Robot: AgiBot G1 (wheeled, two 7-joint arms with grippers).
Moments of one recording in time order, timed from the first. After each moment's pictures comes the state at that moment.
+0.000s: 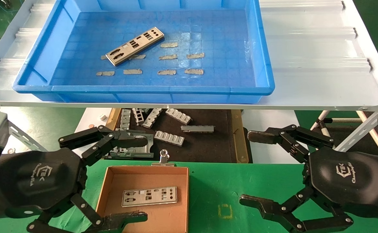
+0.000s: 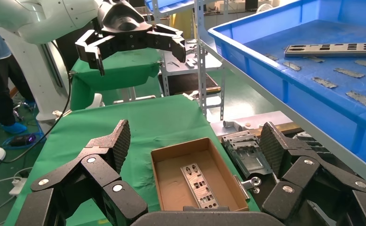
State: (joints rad) left arm -1.07 0.60 0.26 -1.30 0.72 1.50 -0.20; right arm 1.10 -0.55 -0.44 1.24 -0.62 -1.42 0.10
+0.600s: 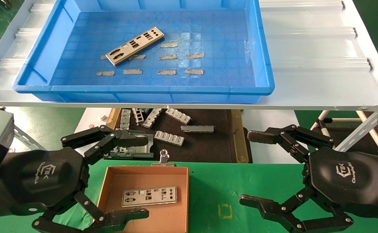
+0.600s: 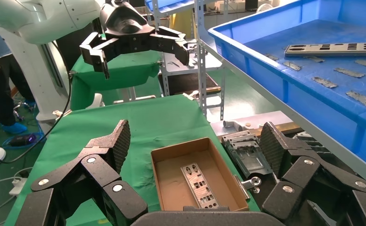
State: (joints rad) left arm -1.07 0.61 0.28 -1.29 0.73 1.50 -0.19; right arm 1.10 -0.55 -0.44 1.24 -0.62 -1.42 0.10
